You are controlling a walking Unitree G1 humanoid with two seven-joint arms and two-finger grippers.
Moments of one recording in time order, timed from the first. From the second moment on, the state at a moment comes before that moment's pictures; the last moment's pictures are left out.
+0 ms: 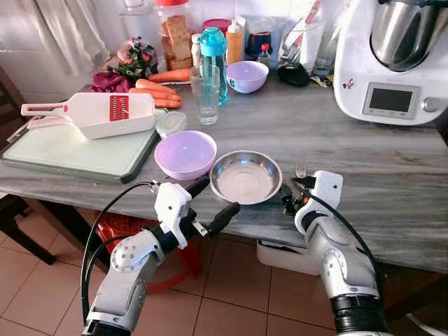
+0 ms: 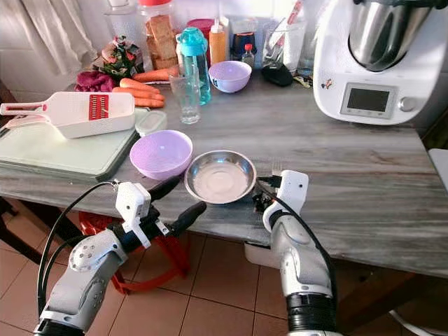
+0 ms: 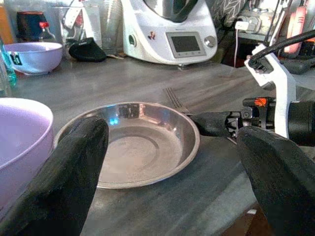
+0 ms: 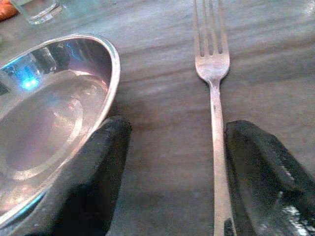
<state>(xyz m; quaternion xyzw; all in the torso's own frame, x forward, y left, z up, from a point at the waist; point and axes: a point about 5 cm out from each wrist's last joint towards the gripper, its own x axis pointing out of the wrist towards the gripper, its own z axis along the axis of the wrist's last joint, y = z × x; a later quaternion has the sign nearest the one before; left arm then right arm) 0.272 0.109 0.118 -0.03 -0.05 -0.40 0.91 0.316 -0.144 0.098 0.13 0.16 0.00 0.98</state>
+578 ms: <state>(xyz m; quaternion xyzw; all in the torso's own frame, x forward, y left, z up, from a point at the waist) 0.266 0.112 0.117 -0.04 -0.04 -0.40 0.91 0.282 -0.152 0.098 0.10 0.15 -0.01 0.98</state>
